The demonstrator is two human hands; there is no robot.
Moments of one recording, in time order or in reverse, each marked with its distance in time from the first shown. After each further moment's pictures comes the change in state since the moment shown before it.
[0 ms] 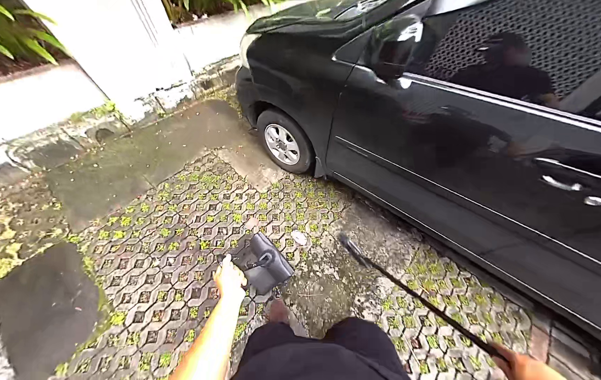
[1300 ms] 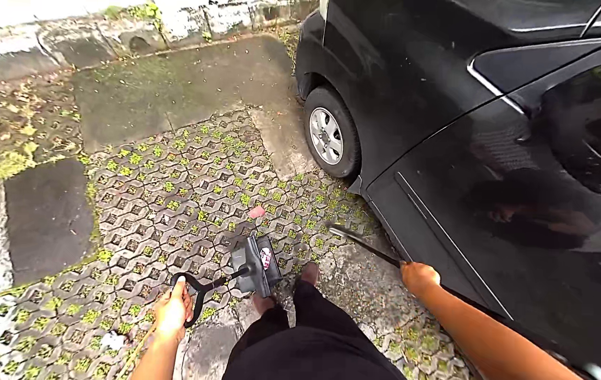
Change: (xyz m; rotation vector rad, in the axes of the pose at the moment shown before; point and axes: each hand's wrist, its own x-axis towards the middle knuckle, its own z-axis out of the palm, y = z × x) left_hand 0.100 0.045 0.028 0.181 0.347 -0.093; right_hand 0.376 -0.382 -0.323 -0.713 0.001 -0.113
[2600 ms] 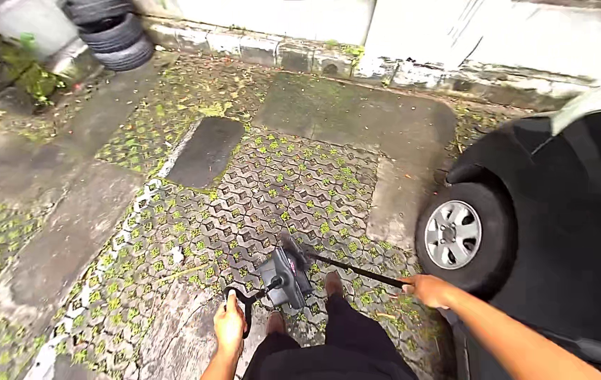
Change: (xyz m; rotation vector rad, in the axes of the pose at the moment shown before) left_hand -0.037 -0.022 0.012 -0.448 0.639 -0.107; right_hand 0.034 -0.249 -0.323 -0.351 0.007 -0.838
